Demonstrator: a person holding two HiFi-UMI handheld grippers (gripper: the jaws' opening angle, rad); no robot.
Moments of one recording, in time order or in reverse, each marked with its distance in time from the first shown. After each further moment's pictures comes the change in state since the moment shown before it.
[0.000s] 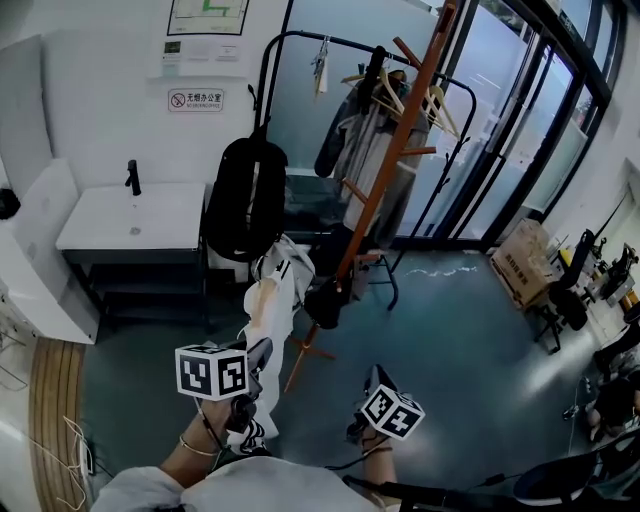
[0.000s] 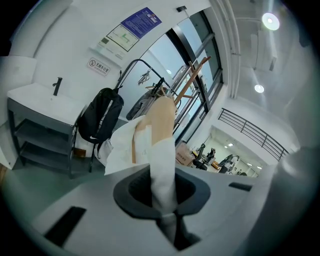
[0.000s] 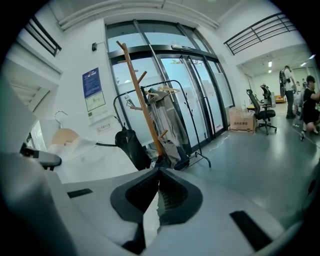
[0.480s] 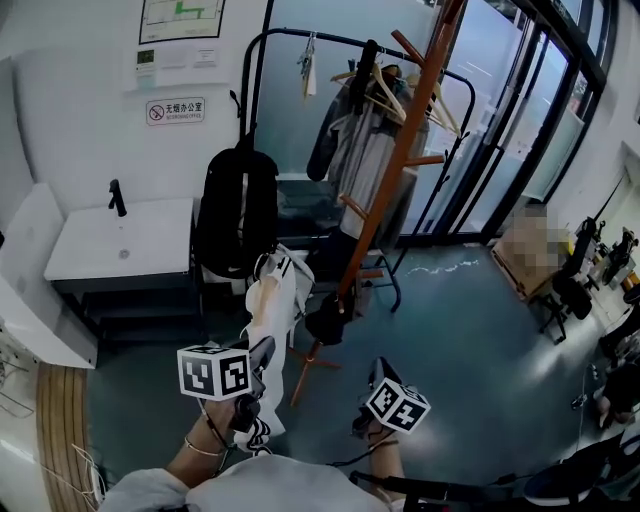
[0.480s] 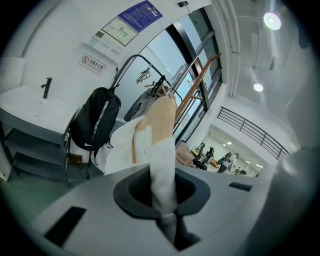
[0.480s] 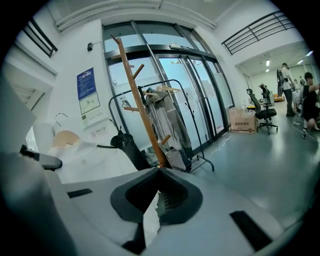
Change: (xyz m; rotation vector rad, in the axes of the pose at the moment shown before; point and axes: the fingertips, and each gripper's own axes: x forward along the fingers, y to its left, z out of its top) left arm 0.066 0.038 0.064 0.022 0.016 -0.026; right arm 0.085 0.012 0.042 0.018 -0.027 -0.012
